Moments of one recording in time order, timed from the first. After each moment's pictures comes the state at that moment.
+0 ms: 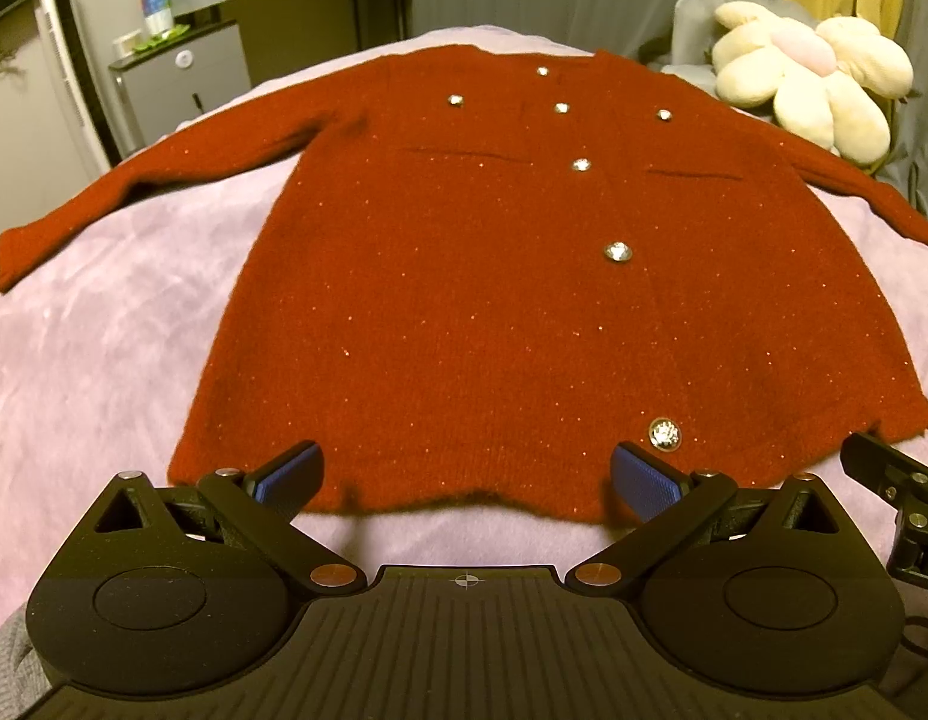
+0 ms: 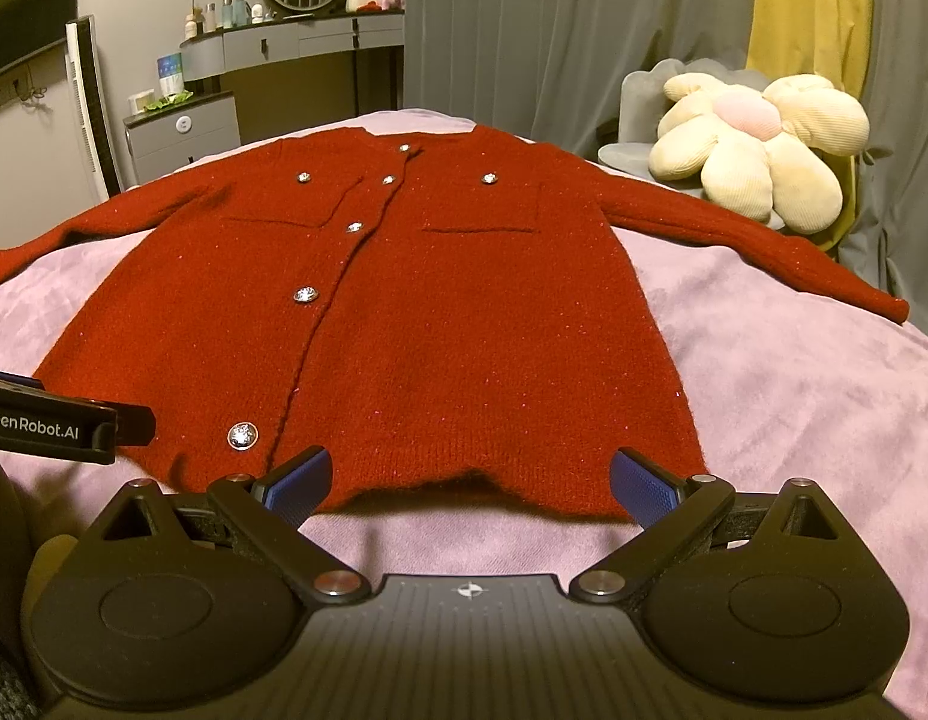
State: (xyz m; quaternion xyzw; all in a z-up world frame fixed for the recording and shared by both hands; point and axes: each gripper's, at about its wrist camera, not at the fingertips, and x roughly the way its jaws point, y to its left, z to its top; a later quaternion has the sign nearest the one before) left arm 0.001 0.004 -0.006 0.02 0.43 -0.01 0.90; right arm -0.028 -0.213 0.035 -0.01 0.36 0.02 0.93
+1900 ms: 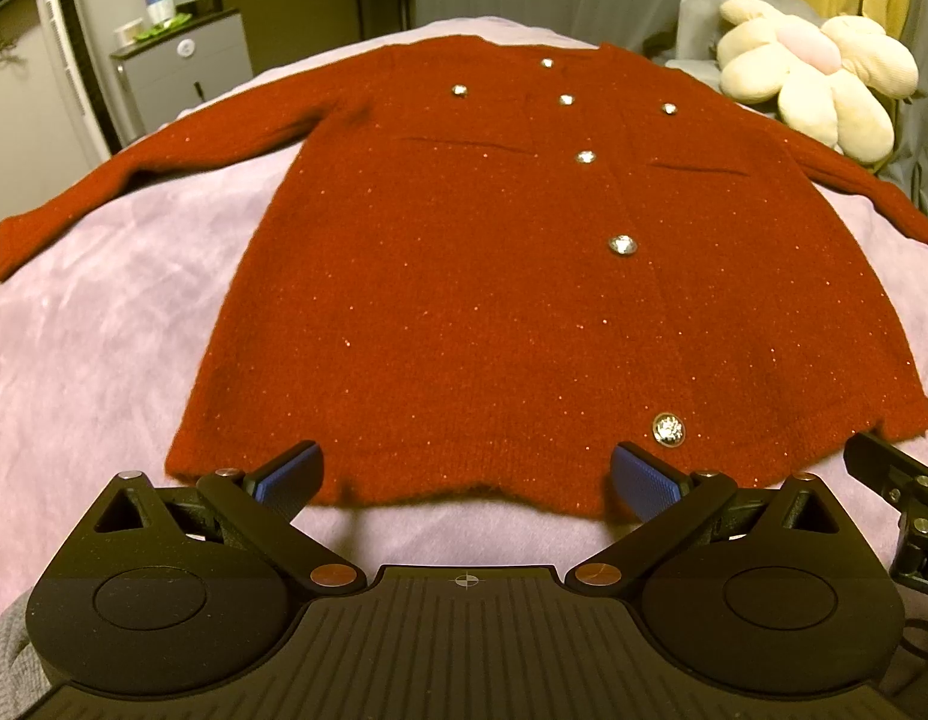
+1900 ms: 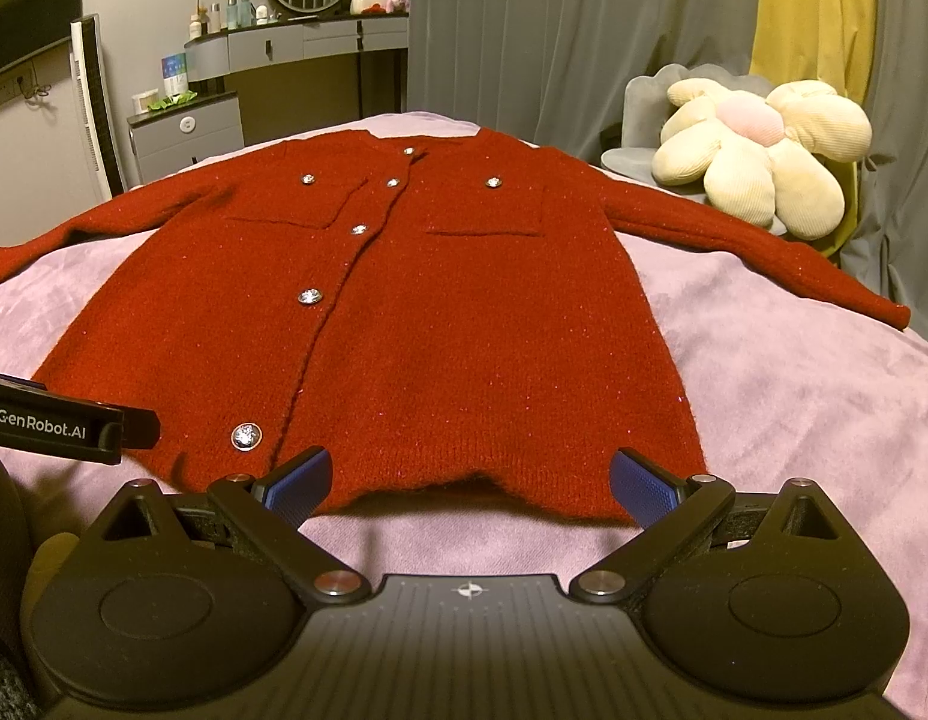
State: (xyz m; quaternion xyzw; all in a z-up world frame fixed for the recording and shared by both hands) left arm 0.001 0.004 -0.008 0.01 0.44 -0.01 0.90; right arm -0.029 -0.209 0.036 -0.02 0.36 0.02 0.93
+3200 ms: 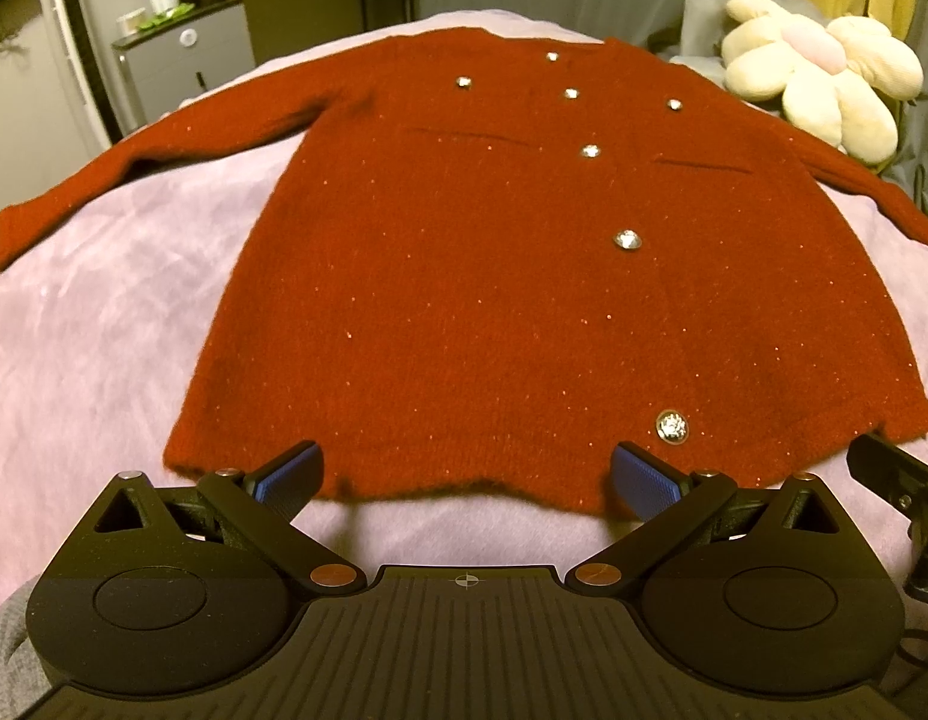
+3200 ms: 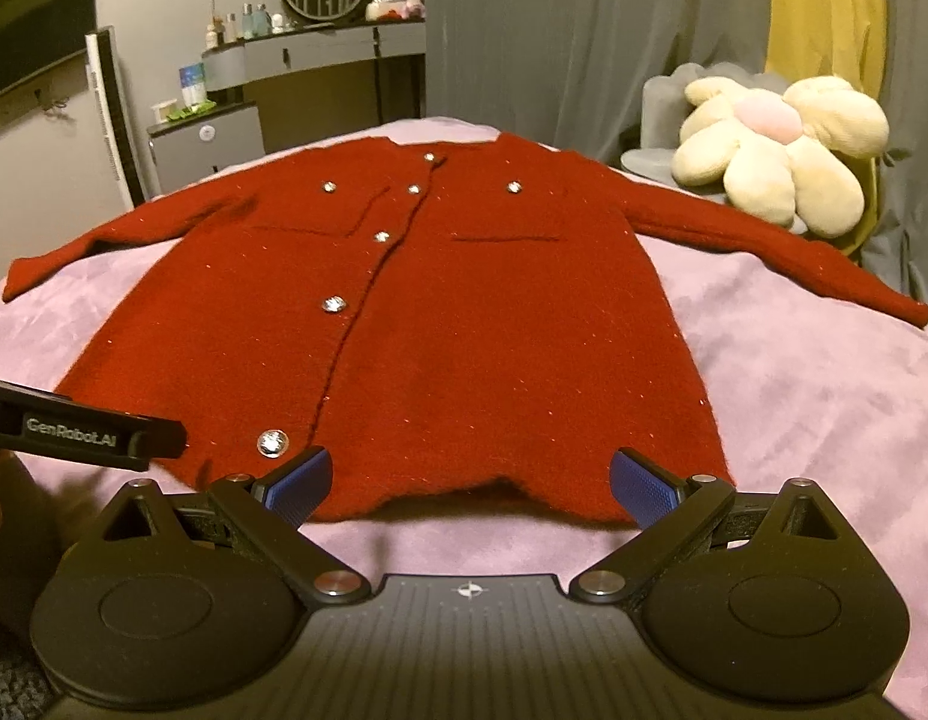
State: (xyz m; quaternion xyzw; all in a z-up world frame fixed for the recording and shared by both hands) left arm 0.005 0.006 -0.008 0.01 0.45 -0.01 0.89; right arm -0.032 -0.211 0.041 0.00 0.35 0.05 0.93
